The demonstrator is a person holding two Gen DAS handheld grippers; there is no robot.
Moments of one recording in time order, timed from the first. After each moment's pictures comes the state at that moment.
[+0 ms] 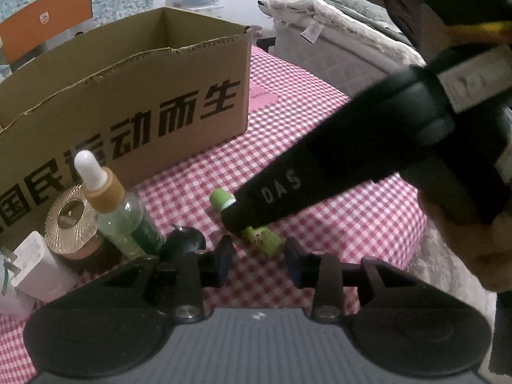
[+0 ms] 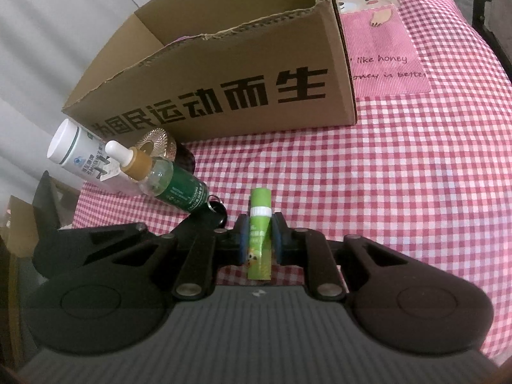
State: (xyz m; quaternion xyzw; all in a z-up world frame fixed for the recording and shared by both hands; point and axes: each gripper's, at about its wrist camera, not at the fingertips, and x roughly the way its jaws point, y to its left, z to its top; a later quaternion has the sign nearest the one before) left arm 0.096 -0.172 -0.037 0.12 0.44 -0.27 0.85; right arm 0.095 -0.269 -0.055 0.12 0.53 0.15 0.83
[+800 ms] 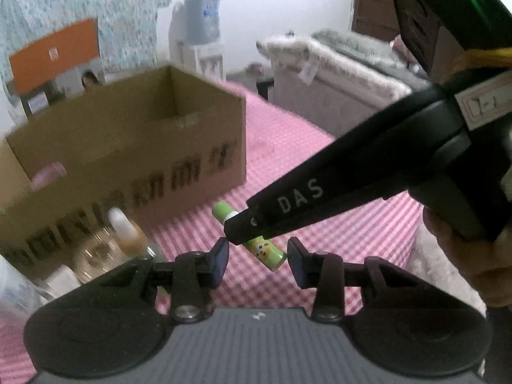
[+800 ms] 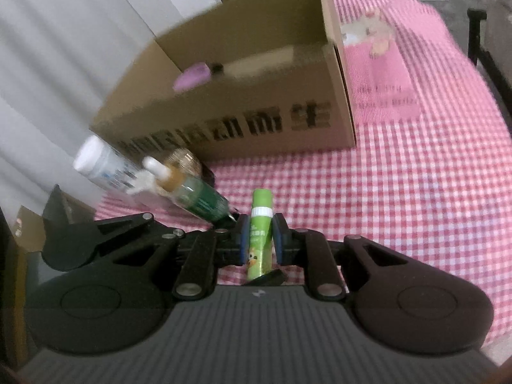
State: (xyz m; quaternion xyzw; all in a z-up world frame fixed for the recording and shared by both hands) left arm 0.074 -0.170 0.008 0.11 0.37 -0.27 0.88; right arm 0.073 -0.274 -0.014 0.13 0.48 0.16 0.85
